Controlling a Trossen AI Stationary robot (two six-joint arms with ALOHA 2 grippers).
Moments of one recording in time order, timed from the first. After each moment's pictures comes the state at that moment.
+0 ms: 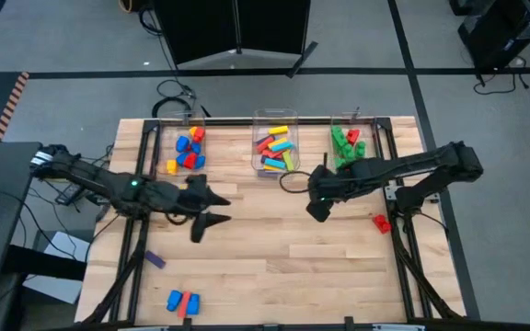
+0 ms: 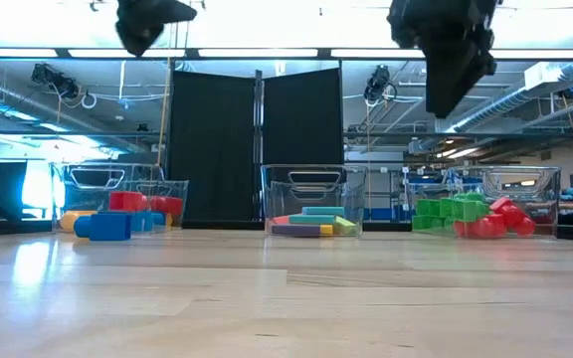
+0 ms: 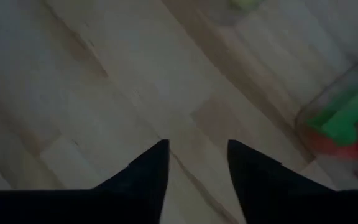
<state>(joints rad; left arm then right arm) -0.32 0.95 0.74 -0.12 -0.27 -0.45 0.13 1.46 1.25 -1.14 0.23 0.81</state>
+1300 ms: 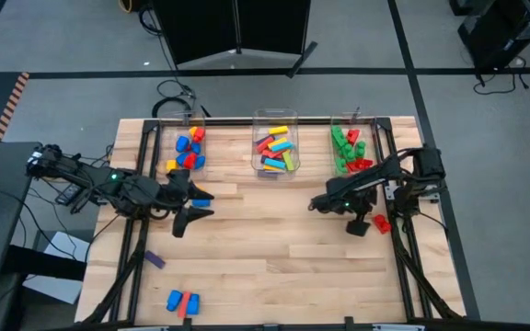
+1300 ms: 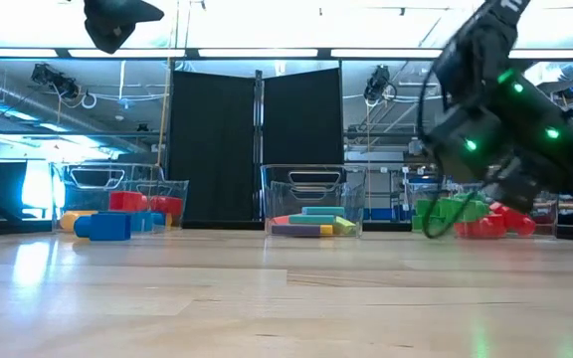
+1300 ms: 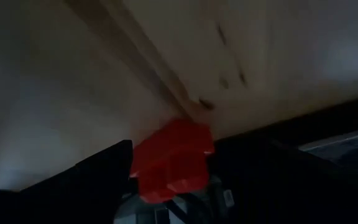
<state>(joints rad) -0.35 0.76 0.71 -0.29 -0.32 -0.45 0.01 1.77 0.81 -1.30 -0.15 0.40</state>
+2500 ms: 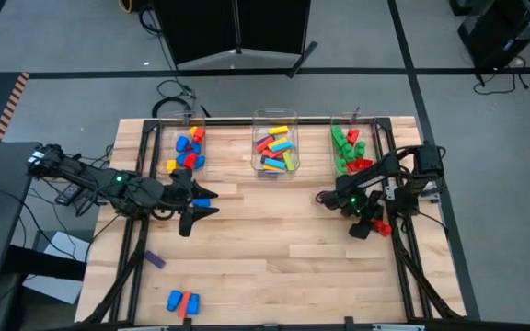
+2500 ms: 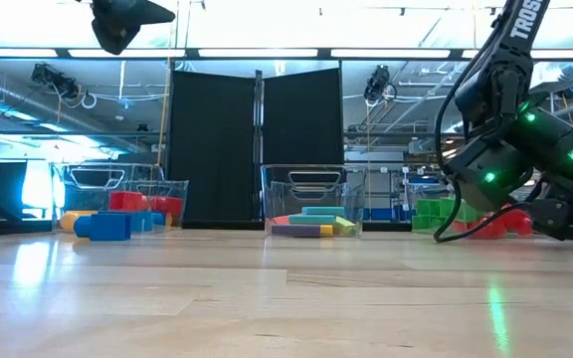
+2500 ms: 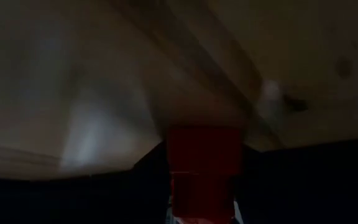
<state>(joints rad) -0.35 0.81 0.71 -0.23 -0.37 -0.48 -0.07 1.78 0.63 -1.11 -0.40 0.40</state>
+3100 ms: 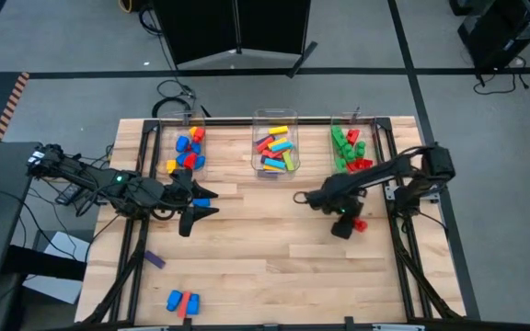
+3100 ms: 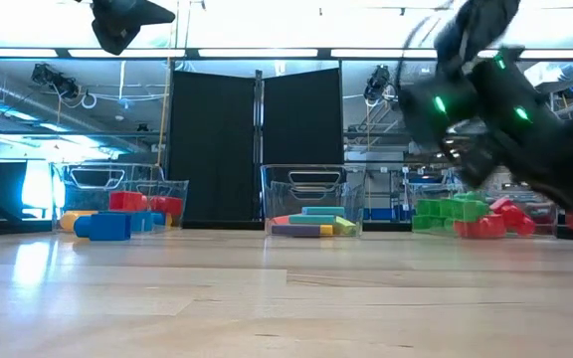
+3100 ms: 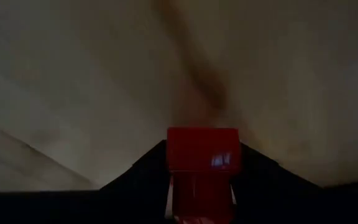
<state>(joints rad) -0.35 0.81 0.71 -0.23 -0.37 -0.48 0.01 1.68 0.87 -1.13 -0.27 0.49</state>
